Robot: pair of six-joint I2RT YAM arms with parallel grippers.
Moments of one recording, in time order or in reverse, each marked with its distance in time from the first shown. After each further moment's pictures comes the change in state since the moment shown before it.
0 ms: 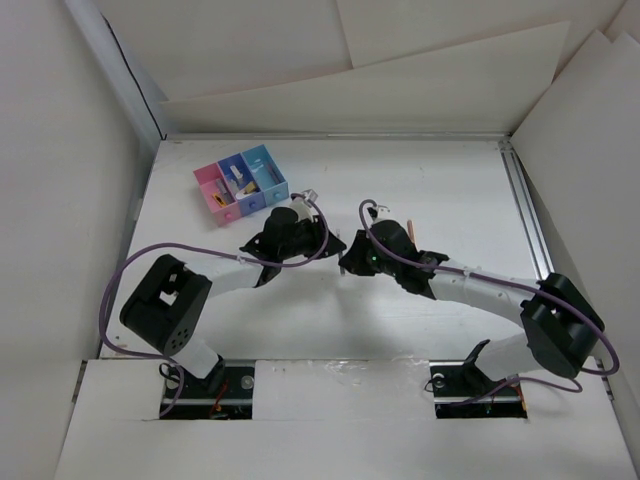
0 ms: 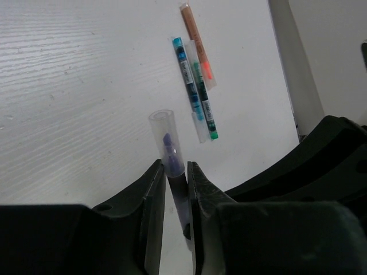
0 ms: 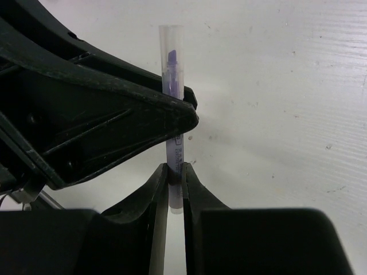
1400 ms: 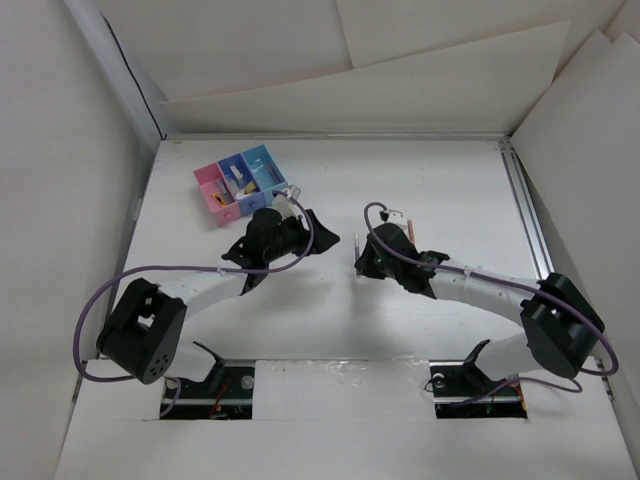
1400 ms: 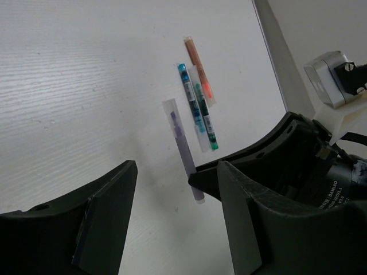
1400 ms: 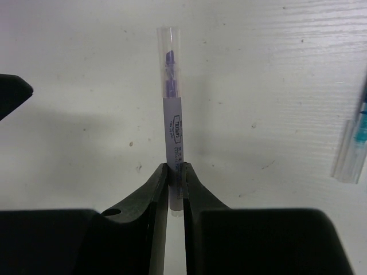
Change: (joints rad) left arm 0.035 -0.177 -0.066 -0.022 -0.063 0.018; right arm -0.013 0.002 -0.002 -0.153 0.190 0.053
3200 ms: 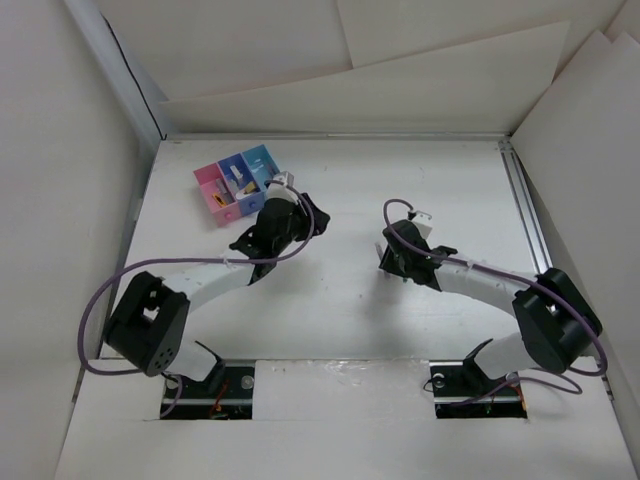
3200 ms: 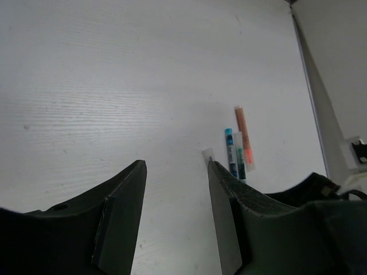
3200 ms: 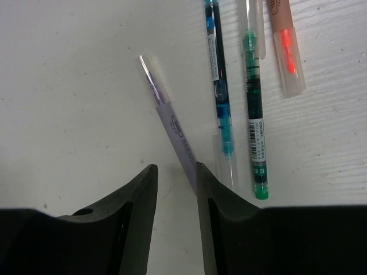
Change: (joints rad) left arm -0.040 0.073 0.138 -0.110 -0.377 -0.014; right arm -0.146 0.031 -0.040 -0.077 0.127 0.035
